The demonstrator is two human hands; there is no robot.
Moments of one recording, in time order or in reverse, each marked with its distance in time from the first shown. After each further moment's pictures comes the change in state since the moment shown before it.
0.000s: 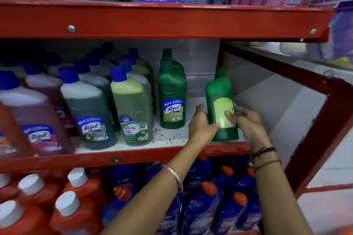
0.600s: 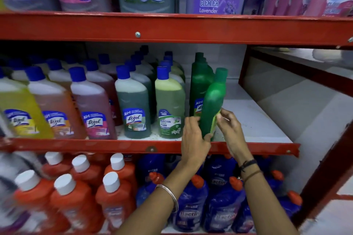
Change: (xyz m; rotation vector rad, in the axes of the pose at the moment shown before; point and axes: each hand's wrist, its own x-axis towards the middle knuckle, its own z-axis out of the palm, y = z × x) left_hand -0.069 -0.057 -0.075 0.121 0.324 0.217; right_hand -0.064 0.031 0.097 0.027 -0.242 -0.226
